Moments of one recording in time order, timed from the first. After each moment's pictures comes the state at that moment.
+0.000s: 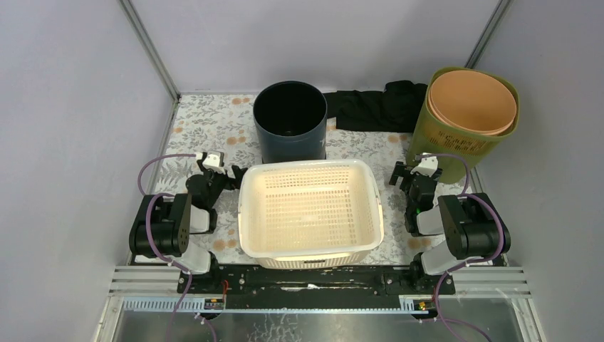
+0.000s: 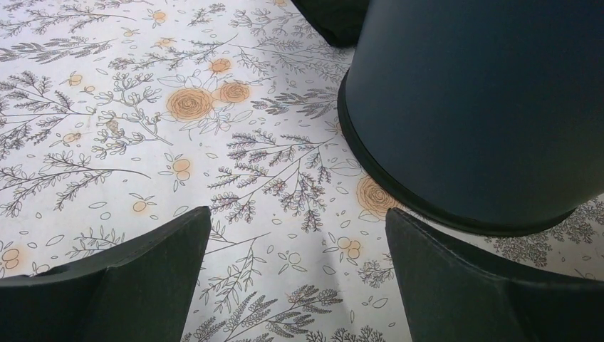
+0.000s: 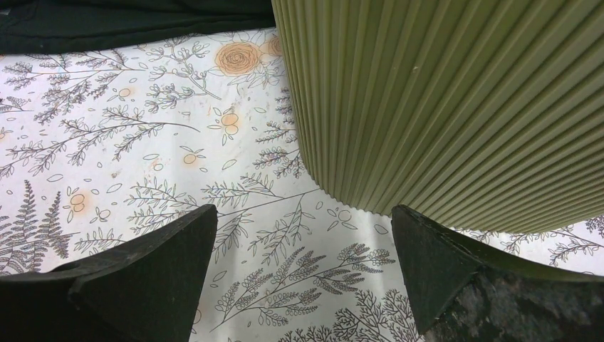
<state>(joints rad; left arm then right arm) 0.08 1.54 0.20 1.21 0.35 -0.05 0.07 1.53 0.18 1.12 0.27 0.07</state>
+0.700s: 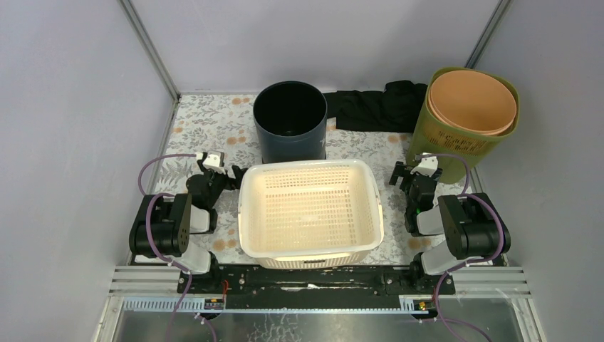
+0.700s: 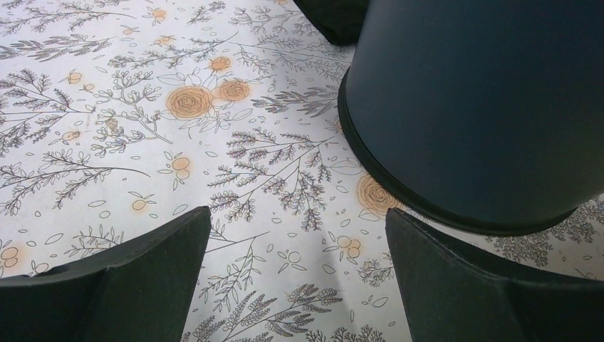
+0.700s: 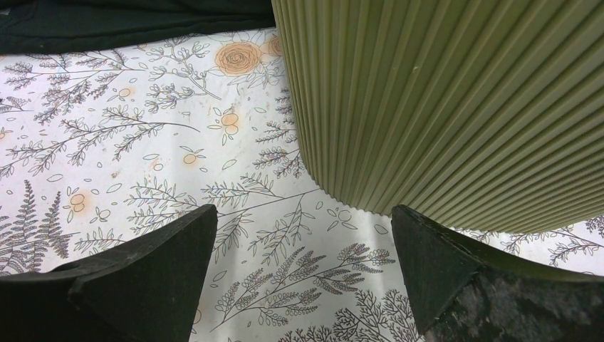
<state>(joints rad) 0.07 1.54 0.20 1.20 0.35 -0.05 0.07 1.53 0.18 1.12 0.27 0.07</state>
